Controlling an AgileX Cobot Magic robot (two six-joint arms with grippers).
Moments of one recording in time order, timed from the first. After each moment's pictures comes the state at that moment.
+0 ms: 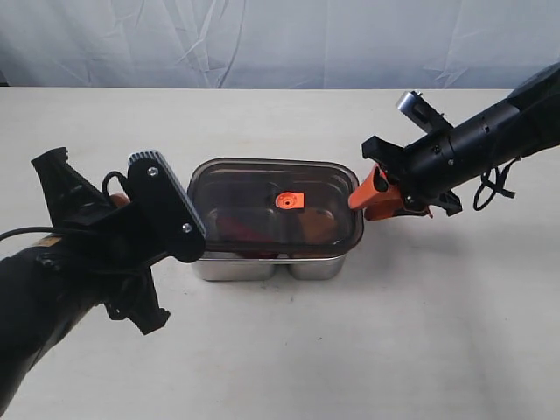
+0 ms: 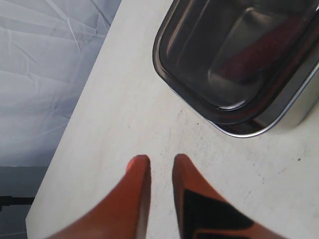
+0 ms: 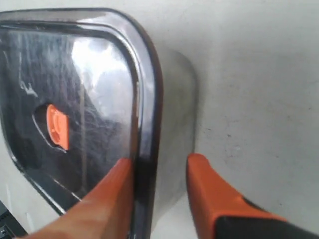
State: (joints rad) left arm -1.14 1.35 -0.54 -1.74 -0.85 2.07; right arm 0.24 1.97 -1.10 1.03 0.92 -0.68
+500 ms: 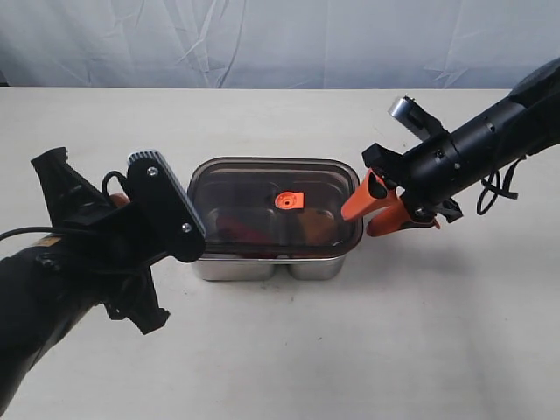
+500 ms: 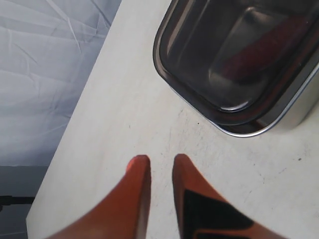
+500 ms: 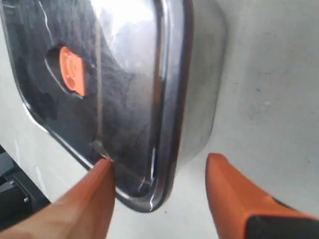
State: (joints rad) left arm -1.14 1.35 -0.54 -1.74 -0.85 2.07; right arm 0.24 1.94 -1.09 0.98 1.04 -0.69
